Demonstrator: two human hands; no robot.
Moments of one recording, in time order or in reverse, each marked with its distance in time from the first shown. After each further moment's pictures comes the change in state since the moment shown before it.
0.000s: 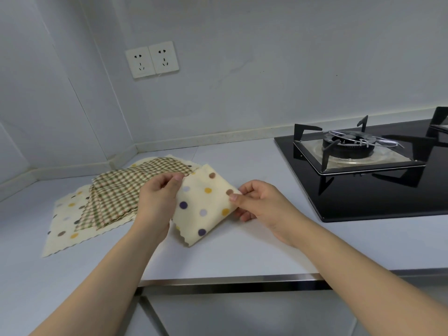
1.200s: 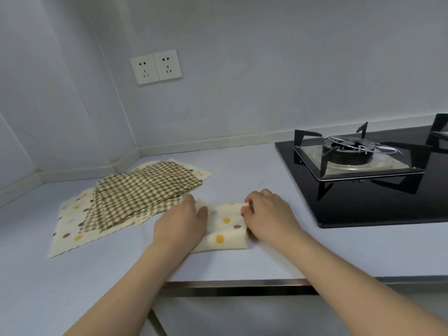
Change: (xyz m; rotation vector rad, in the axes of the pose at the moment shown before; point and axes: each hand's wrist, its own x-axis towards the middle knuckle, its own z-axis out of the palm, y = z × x) left_hand -0.018 -0.021 0.019 1.252 -0.118 0.249; right_hand 0.003 0.010 -0.004 -1.094 0.212 -0.124
